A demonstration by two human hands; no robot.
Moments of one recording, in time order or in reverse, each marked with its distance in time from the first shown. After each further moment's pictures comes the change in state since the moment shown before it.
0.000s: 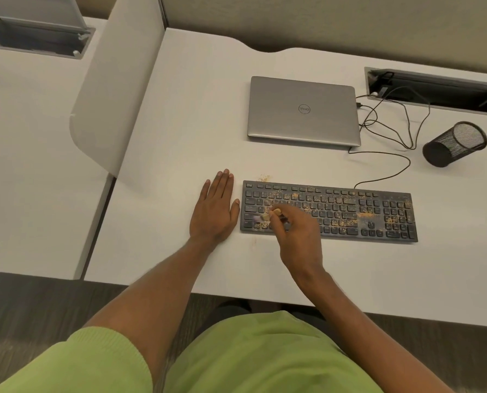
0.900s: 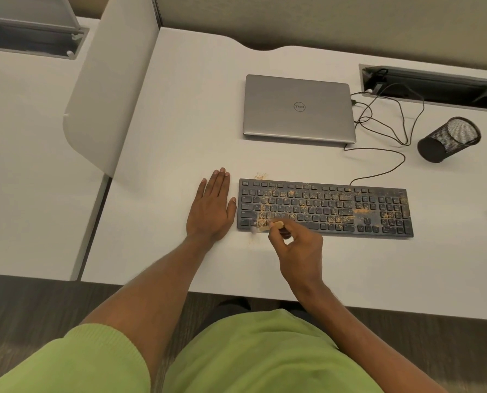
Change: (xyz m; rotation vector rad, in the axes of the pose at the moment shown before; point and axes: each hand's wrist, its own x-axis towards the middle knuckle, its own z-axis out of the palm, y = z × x) left_hand 0.001 0.000 0.000 0.036 -0.013 -0.007; right_hand -0.029 0.007 -0.002 0.070 0.094 0.027
